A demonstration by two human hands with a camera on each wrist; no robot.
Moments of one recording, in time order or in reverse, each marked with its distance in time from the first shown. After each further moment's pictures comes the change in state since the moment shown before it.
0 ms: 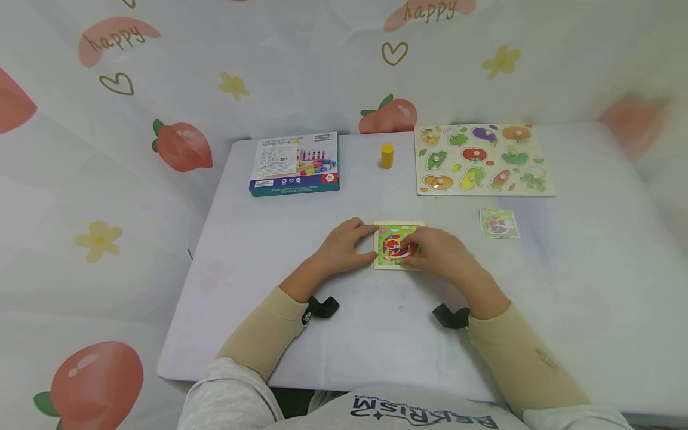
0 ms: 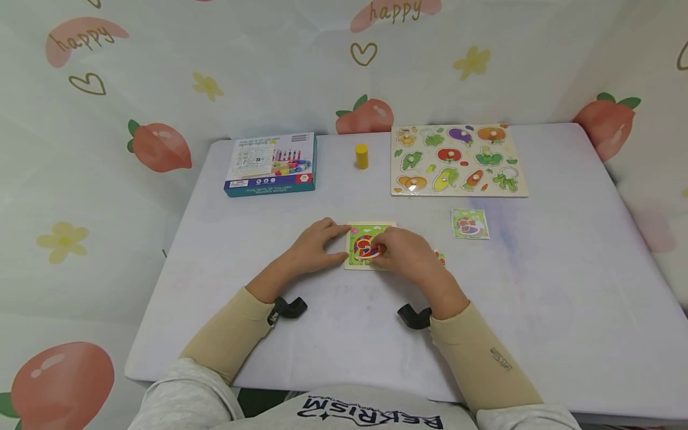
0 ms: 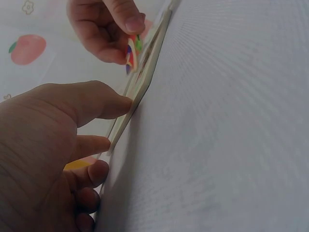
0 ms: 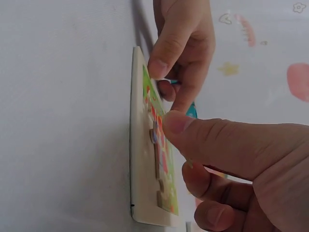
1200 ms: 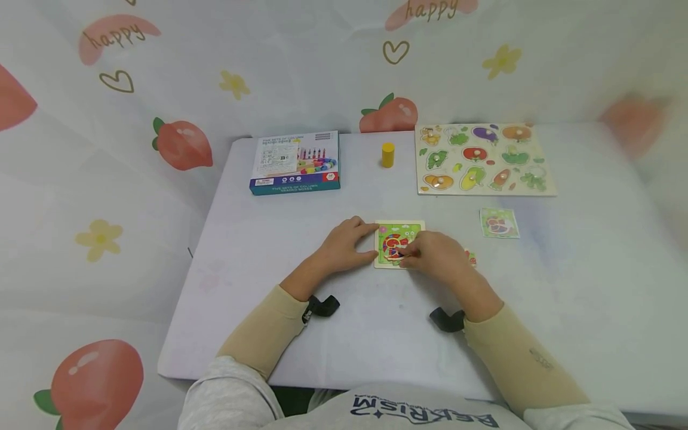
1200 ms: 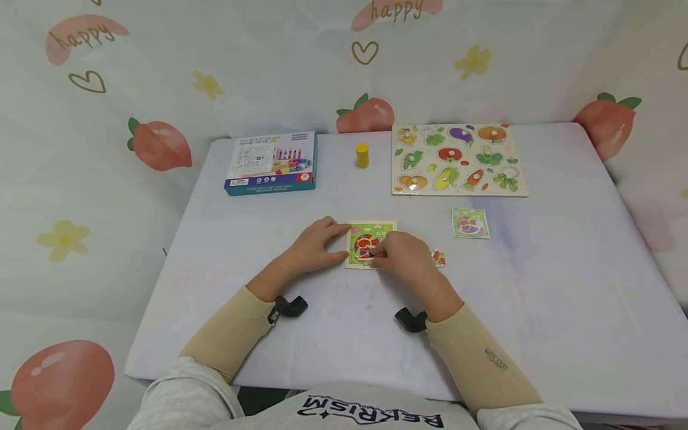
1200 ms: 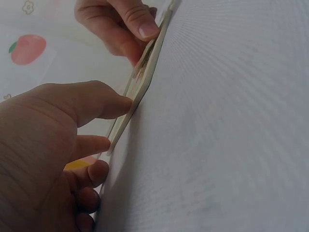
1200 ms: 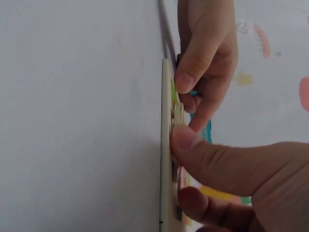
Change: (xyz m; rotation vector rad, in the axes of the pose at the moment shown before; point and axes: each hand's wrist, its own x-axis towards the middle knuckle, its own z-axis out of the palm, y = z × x) left_hand 0.001 0.000 0.000 -0.006 -0.009 0.000; right_hand 0.001 -0.004 0.009 0.012 -0.060 0.155
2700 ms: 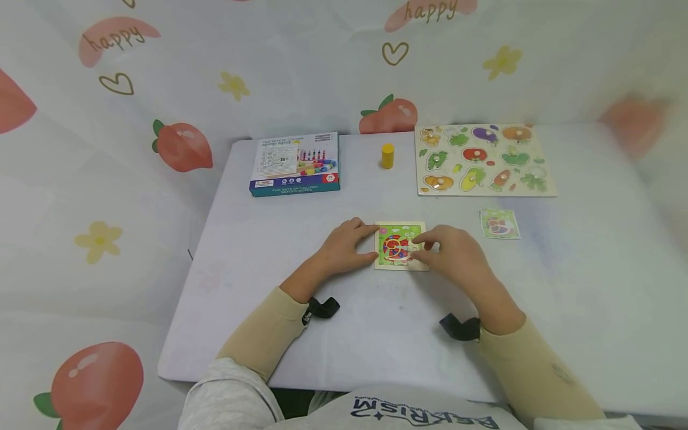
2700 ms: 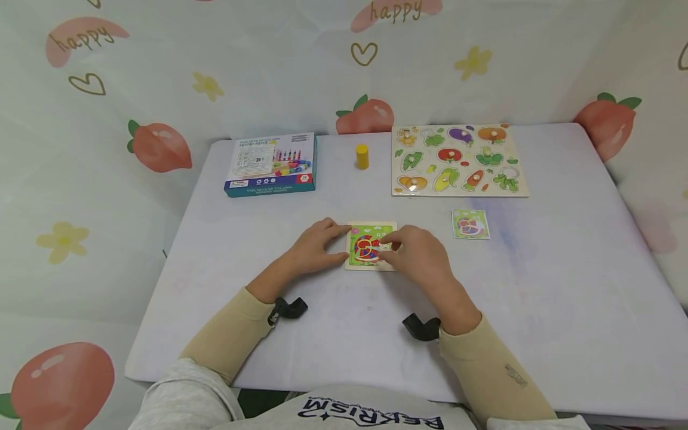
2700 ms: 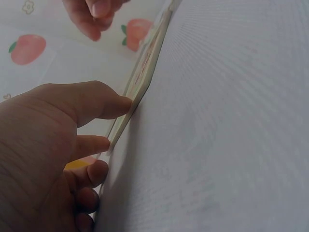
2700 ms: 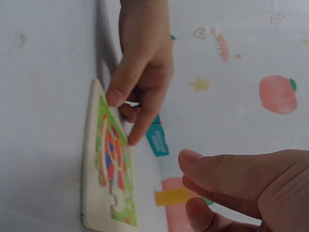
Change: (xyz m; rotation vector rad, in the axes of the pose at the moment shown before) left_hand -0.001 0.000 0.000 0.008 -0.007 -0.013; right_hand -0.031 -0.006 -0.025 0.115 0.174 0.084
